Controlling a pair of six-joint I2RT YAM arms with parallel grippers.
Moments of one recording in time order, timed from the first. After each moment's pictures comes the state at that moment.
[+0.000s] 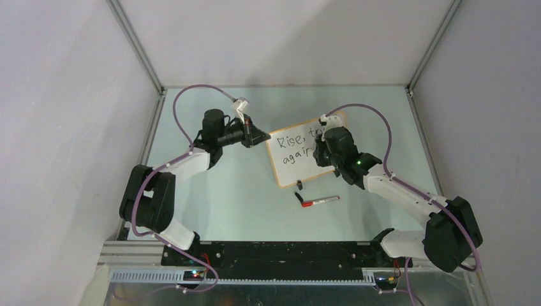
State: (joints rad) left arm -0.32 1.56 0.87 0.40 0.74 -0.34; right arm 0.61 1.27 0.87 -0.21 0.18 0.31
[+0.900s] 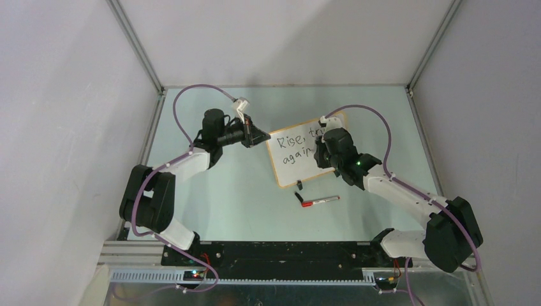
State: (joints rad) left arm -0.32 1.56 0.88 0.39 0.74 -0.34; right arm 0.62 1.27 0.87 -0.23 0.19 0.31
